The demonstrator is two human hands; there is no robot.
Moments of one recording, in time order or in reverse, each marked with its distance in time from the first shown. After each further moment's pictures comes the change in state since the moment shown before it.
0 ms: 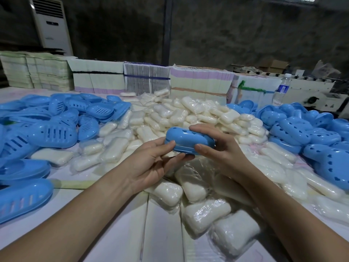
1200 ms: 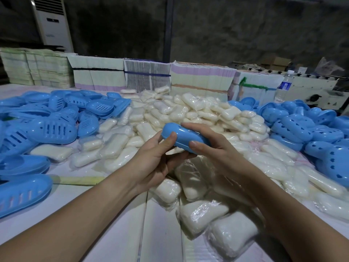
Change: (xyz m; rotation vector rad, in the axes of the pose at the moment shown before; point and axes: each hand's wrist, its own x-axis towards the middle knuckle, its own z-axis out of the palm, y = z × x) left_hand 0.001 -0.017 0.001 0.033 -0.064 0.189; right_hand -0.002 -0.008 0.012 0.110 -0.130 0.108
